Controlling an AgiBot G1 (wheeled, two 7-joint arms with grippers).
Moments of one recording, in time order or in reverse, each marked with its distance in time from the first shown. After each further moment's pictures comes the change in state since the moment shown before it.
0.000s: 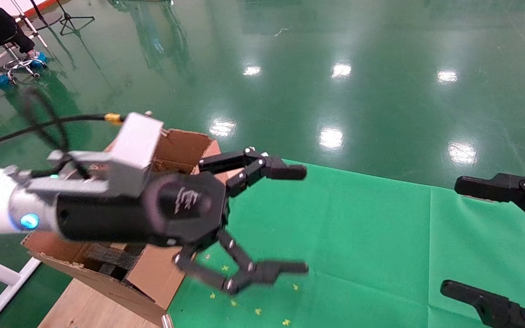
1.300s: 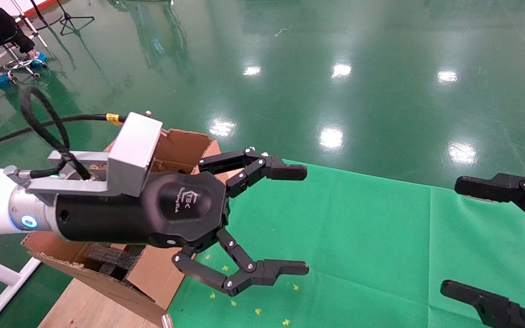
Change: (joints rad) left arm 0.005 0.000 -0.004 -0.005 -0.005 0.001 0.004; right arm 0.000 0.000 0.000 0.000 0.000 0.000 0.000
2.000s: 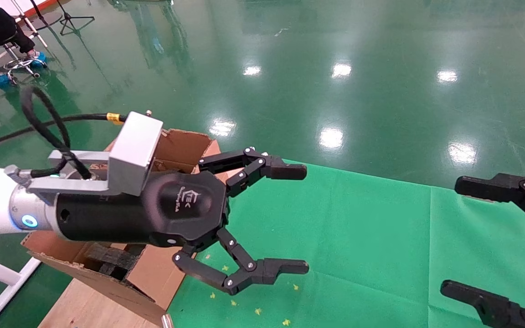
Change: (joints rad) left arm -0.002 0.000 0.002 0.002 0.002 -0.001 -0.001; right arm 0.000 0.000 0.000 0.000 0.000 0.000 0.000
